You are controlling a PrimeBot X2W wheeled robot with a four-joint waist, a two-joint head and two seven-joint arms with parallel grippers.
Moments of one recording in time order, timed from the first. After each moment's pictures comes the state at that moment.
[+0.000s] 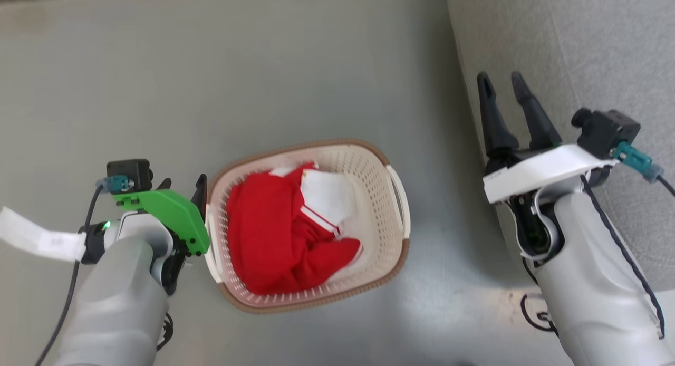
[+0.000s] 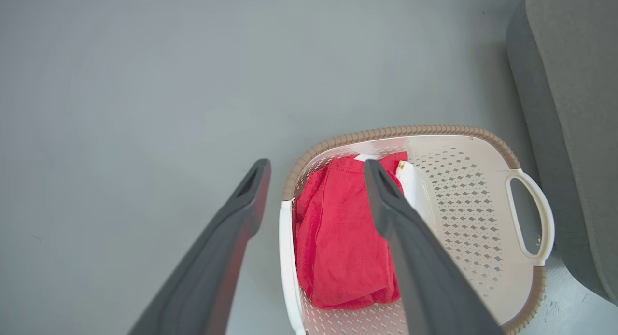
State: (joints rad) left arm -0.70 0.08 -0.43 1.08 -0.62 -0.12 -0.09; right arm -0.44 -0.06 0.21 0.36 0.49 0.12 -0.25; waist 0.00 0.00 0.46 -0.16
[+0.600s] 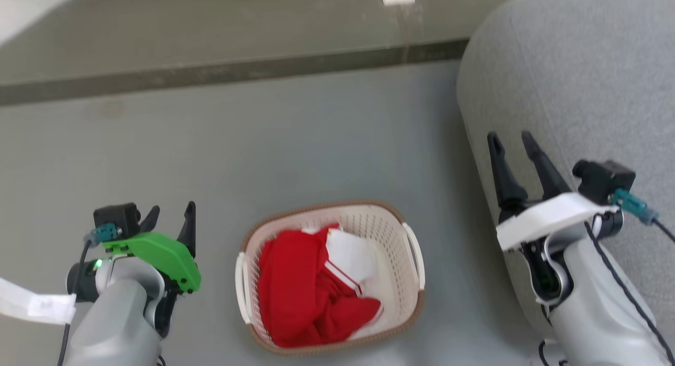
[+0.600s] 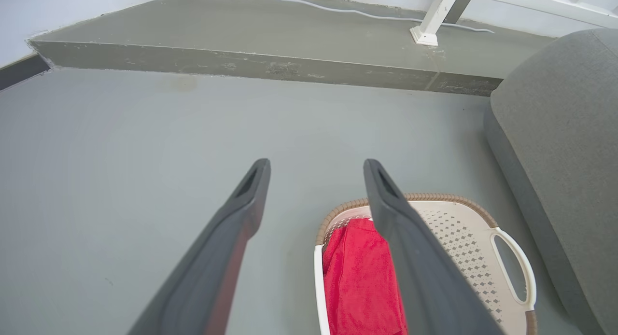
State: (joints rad) left arm -0.55 0.12 -0.42 0.98 -0.62 -0.12 -0.25; right arm -0.30 -0.10 0.20 0.40 0.43 0.12 -0.25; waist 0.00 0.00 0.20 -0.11
